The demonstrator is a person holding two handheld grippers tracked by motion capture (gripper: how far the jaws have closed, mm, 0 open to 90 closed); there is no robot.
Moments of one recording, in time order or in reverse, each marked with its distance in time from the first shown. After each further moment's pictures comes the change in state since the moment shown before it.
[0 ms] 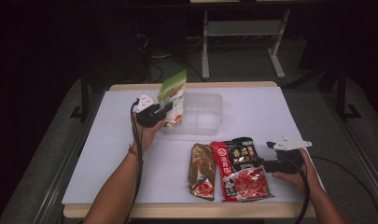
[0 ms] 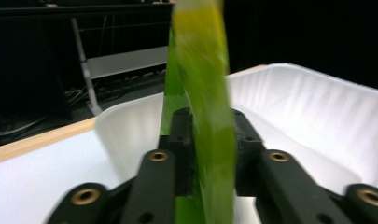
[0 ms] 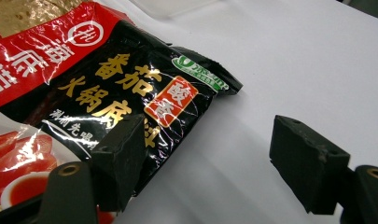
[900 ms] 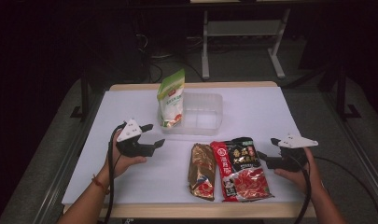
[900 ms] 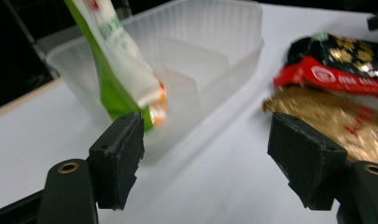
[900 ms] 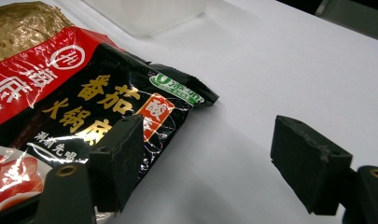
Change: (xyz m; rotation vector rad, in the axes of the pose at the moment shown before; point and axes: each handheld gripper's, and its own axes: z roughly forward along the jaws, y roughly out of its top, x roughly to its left) left arm -0.034 -0.018 -0.107 0.187 -0.172 0.180; right arm -0.005 0.003 -0.008 -0.049 -0.056 0.051
